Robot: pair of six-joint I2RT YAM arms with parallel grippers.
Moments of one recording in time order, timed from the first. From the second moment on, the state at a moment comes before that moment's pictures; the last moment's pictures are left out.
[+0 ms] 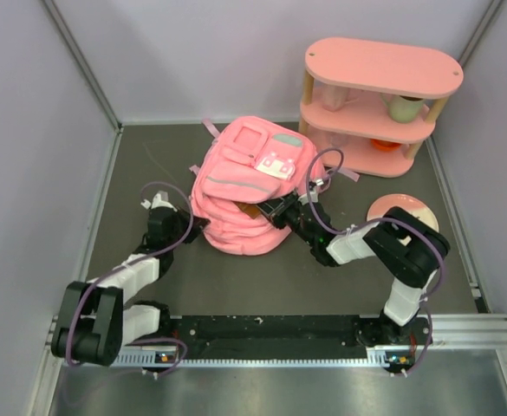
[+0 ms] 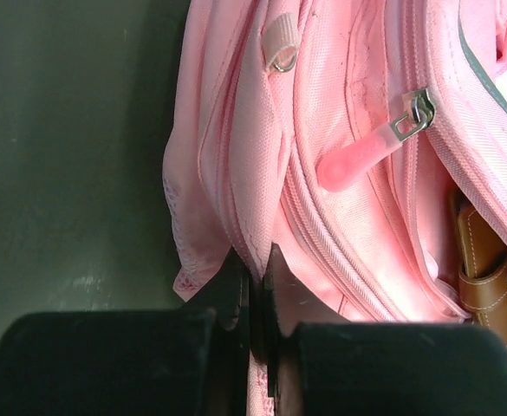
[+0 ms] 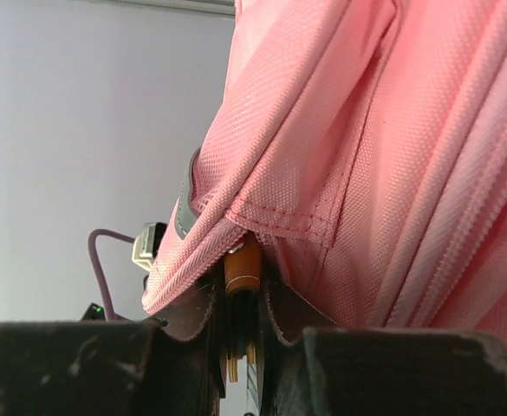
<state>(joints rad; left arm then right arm) -0.16 1.14 0.32 0.33 0.17 -0.93 0.78 1.75 0.62 1.03 0.09 1.38</state>
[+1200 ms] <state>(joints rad) -0.53 0.77 0.24 0.08 0.08 -0.84 0.77 1.68 0.89 0.42 -0.09 1.26</state>
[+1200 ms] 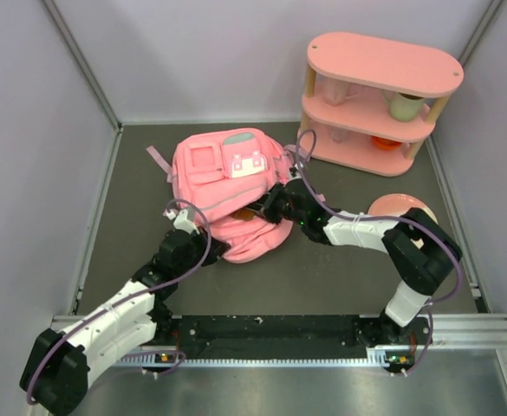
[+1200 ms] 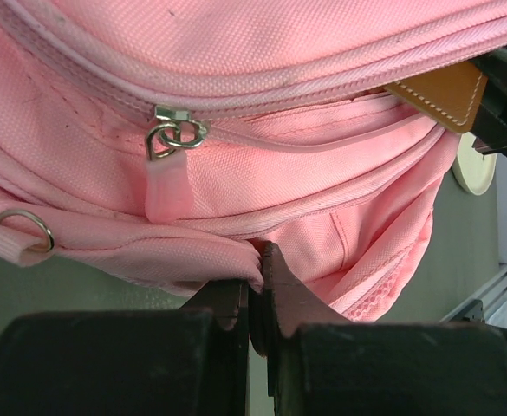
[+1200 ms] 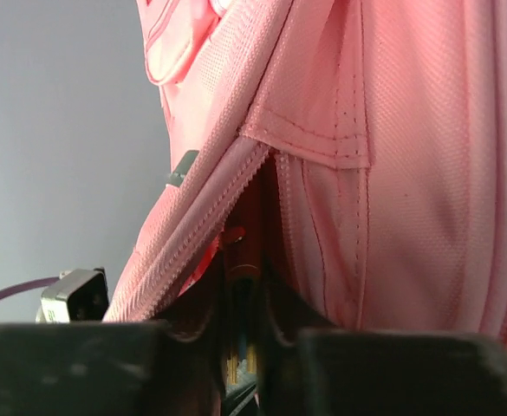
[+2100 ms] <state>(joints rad) -0.53 0.72 0.25 0.02 0.10 -0.78 0.78 1.75 1.01 0.35 -0.11 1.10</state>
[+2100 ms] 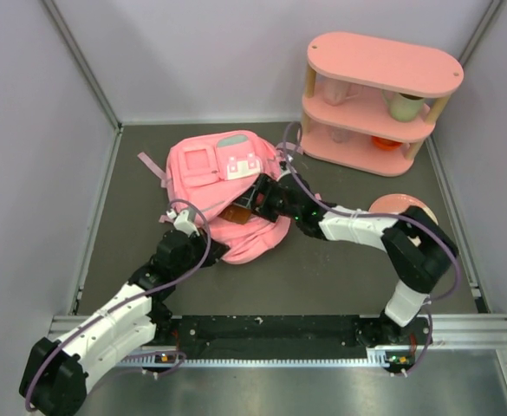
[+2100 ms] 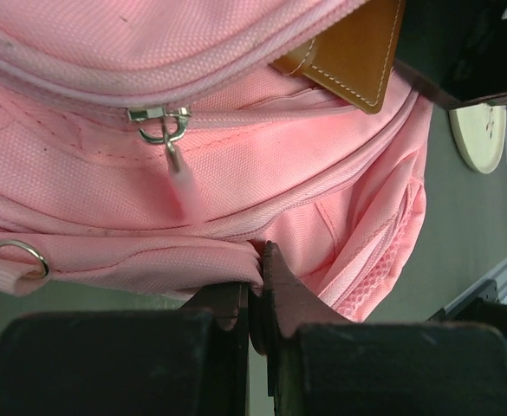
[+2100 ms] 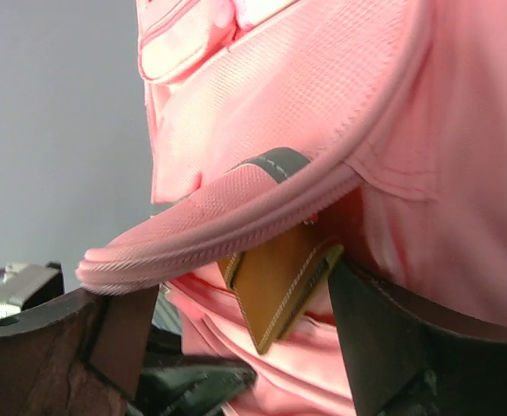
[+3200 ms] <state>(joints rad) -0.54 0.68 0.27 -0.04 0.14 -0.76 0.79 1.68 0.91 0.38 -0.15 1.10</state>
